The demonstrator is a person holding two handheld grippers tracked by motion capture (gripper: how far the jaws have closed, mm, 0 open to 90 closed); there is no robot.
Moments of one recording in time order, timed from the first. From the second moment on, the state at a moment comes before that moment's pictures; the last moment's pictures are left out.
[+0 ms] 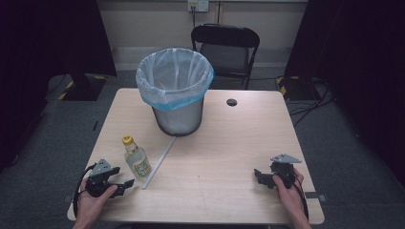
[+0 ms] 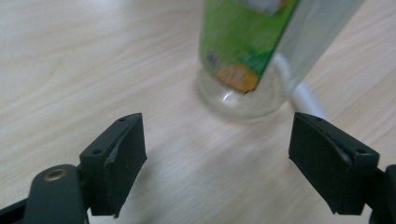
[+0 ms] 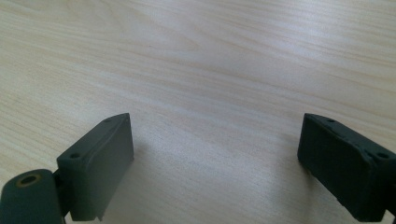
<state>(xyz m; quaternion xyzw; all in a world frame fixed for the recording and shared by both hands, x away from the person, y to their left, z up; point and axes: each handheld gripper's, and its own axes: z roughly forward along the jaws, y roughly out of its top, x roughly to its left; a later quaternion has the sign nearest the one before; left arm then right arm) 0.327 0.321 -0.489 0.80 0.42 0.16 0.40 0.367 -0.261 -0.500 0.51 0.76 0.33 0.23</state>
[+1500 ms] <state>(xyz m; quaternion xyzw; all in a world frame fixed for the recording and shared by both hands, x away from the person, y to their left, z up) 0.364 0.275 -0.483 0.77 0.42 0.16 0.45 0.367 -0.262 -0.500 0.51 0.76 0.33 0.23</state>
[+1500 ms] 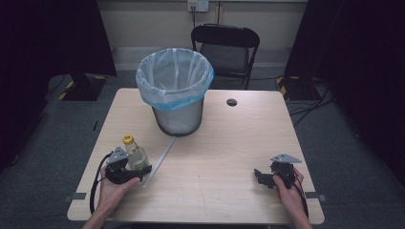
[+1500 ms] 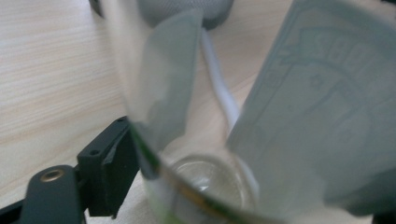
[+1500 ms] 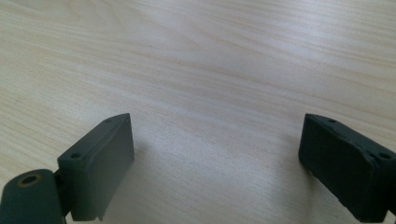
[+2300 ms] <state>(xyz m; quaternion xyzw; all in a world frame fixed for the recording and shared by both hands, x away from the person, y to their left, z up) 0.368 0.276 -0.481 0.77 0.42 0.18 0.45 0.367 -0.262 -0.500 0.51 0.76 0.33 0.23</state>
